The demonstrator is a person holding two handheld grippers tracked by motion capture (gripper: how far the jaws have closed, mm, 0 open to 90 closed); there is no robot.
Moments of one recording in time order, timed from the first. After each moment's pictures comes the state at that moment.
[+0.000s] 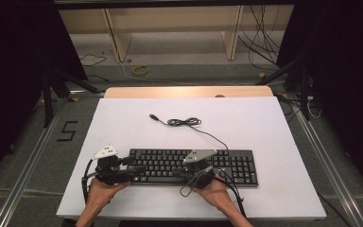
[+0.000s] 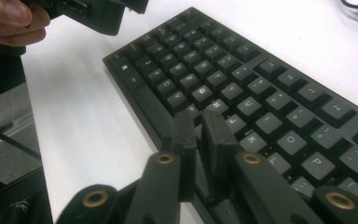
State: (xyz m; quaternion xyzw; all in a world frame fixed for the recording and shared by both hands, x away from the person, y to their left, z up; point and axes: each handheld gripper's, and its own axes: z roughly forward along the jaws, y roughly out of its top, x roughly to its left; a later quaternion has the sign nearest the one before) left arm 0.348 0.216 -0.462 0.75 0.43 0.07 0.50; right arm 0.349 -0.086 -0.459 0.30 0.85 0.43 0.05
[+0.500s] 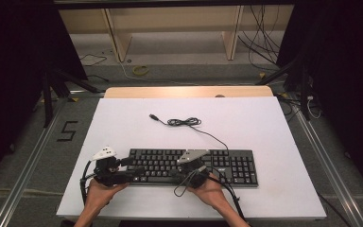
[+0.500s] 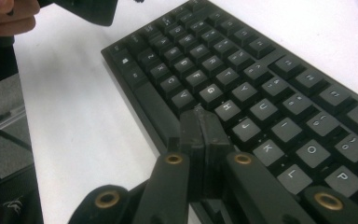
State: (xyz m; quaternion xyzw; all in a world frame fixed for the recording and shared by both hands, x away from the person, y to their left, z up) left arm 0.345 0.220 -0.463 0.75 0.43 0.07 0.50; right arm 0.353 -0.071 -0.465 0.29 0.86 0.41 0.05
